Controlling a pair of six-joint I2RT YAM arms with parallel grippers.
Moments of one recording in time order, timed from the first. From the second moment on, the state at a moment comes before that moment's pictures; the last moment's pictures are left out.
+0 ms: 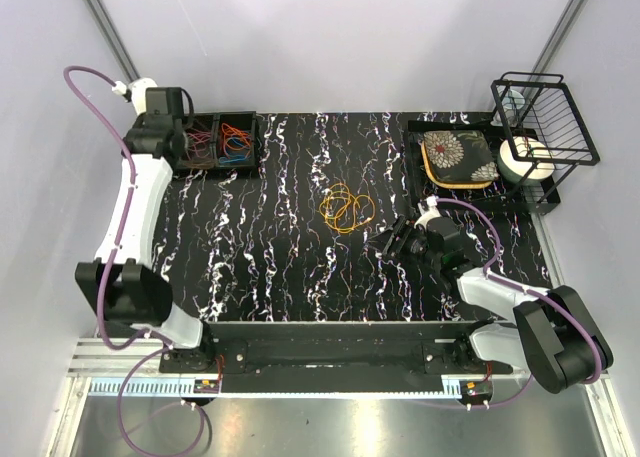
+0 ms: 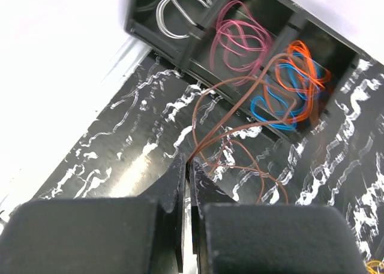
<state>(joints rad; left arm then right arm) -0.04 1.51 1.62 -0.79 -0.51 -0.45 0.39 1.21 0.32 0.44 -0.34 0.87</state>
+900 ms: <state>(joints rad) 0.18 1.96 1.96 -0.58 -0.39 -0.59 0.38 1.21 0.32 0.45 -0.36 0.86</state>
